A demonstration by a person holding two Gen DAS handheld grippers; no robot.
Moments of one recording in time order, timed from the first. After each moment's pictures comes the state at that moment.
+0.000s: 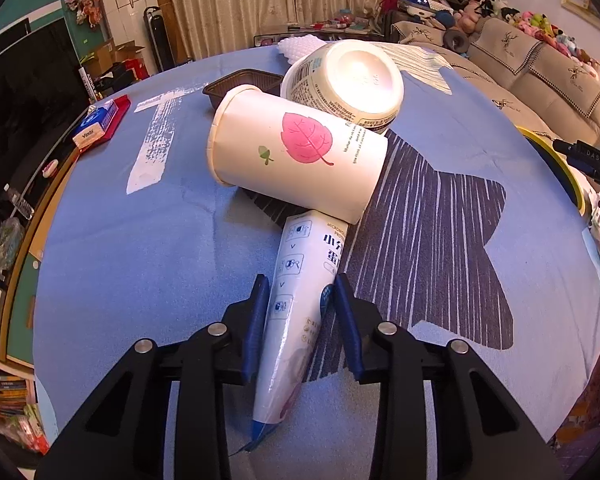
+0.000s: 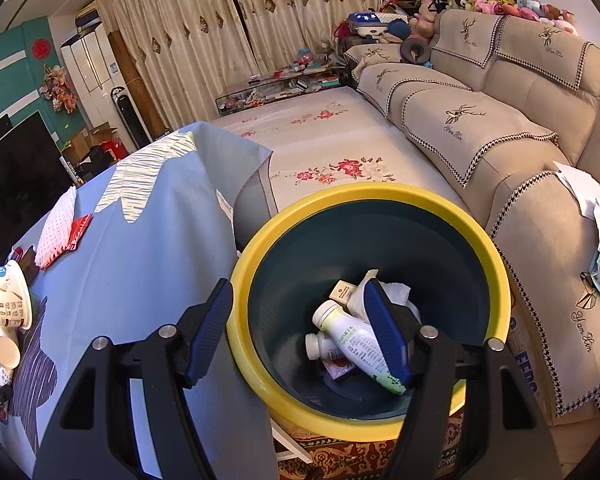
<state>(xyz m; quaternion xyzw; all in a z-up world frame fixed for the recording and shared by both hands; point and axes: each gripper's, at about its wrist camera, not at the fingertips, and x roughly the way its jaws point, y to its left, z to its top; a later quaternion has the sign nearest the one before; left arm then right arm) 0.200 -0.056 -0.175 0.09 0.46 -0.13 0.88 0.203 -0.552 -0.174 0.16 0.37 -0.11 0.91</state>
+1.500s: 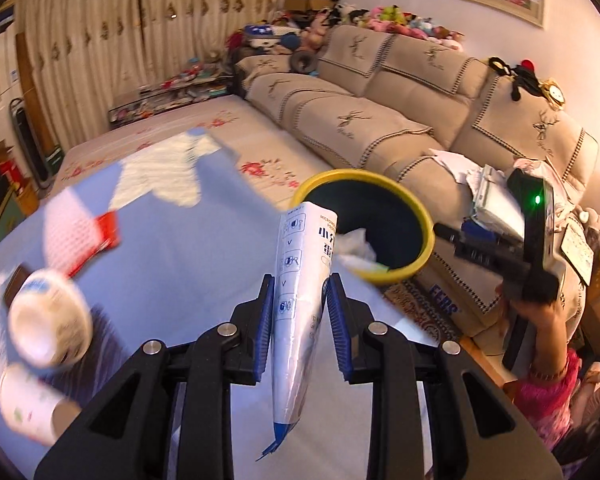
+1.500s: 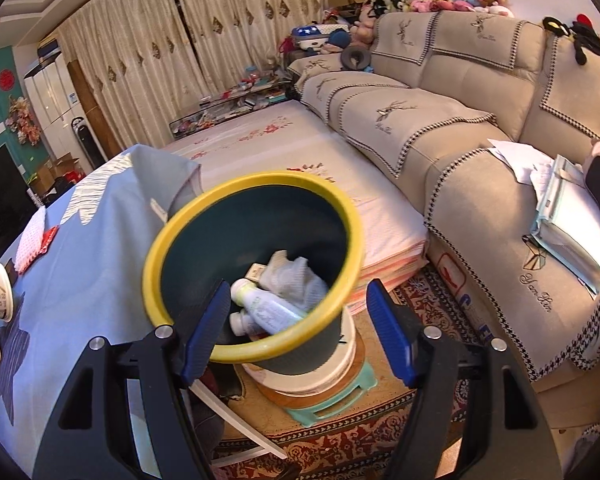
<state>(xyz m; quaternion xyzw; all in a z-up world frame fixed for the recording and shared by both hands) 0.185 -0.309 -0.082 0.13 0.37 -0.38 0.84 0.096 -0.619 -0.178 0.19 0.34 -0.21 0.90</state>
